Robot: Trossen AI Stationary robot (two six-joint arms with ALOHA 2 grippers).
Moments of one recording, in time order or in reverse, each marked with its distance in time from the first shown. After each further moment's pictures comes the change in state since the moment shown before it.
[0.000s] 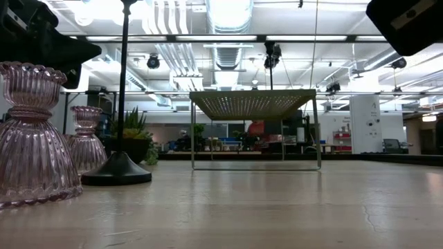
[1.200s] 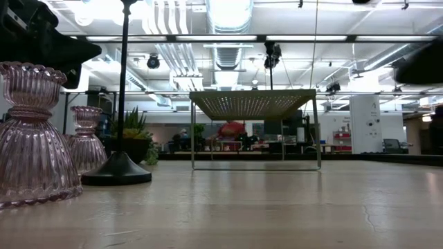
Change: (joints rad) left arm 0.000 0.000 0.000 0.008 0.000 0.000; right arm -0.068 -0.250 0.002 -0.064 0.127 -0.195
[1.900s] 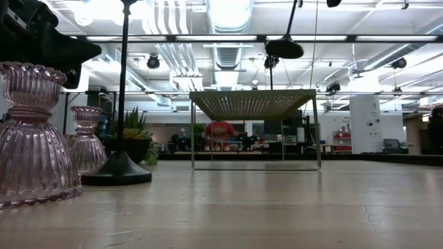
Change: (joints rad) left arm 0.000 0.000 0.000 0.004 0.000 0.000; right arm -0.500 -0.346 0.151 -0.330 0.235 -0.198
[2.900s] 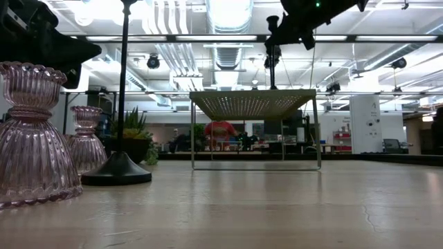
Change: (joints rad) left arm 0.000 0.000 0.000 0.002 0.000 0.000; right arm -0.545 0.277 0.164 -0.116 -0.252 0.045
